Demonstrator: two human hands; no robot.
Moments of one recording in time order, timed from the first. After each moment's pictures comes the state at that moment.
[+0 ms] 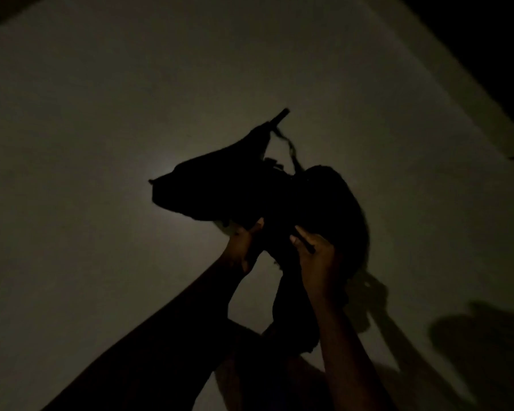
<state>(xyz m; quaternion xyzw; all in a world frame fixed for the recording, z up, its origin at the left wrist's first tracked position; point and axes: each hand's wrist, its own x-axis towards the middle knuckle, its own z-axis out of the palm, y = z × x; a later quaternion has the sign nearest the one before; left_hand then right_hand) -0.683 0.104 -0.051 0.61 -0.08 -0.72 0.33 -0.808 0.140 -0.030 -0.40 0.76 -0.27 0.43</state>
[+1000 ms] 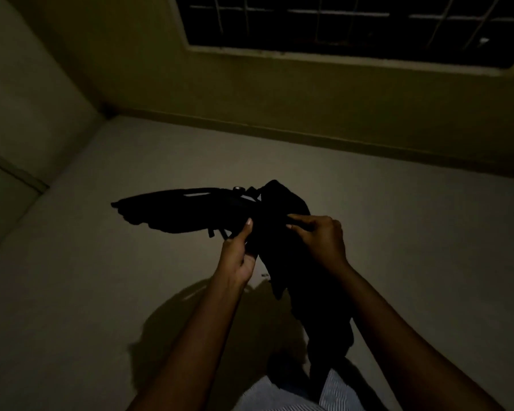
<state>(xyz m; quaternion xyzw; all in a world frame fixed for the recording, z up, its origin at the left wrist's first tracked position) -0.029 0.289 0.385 0.43 0.18 -0.40 0.79 -0.122 0.166 0.396 -0.80 0.35 -0.14 0.47</state>
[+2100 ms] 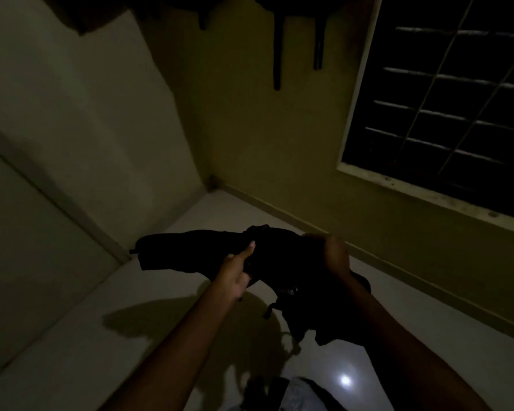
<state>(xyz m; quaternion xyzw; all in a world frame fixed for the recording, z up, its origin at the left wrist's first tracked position) 0.742 0.334 0.396 0.49 0.22 -0.32 0.78 0.698 0.140 0.380 -0.86 0.30 0.00 0.41</state>
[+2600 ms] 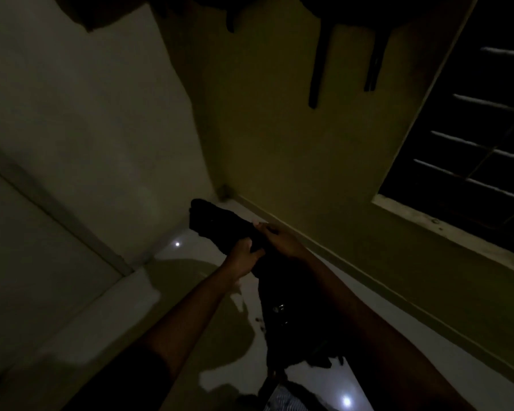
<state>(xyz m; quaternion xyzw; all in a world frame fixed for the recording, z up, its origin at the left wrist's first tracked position) 0.942 0.327 0.398 0.84 -0.03 -0.26 0.48 0.934 0.209 0.403 -0.78 0.15 0.16 0.59</state>
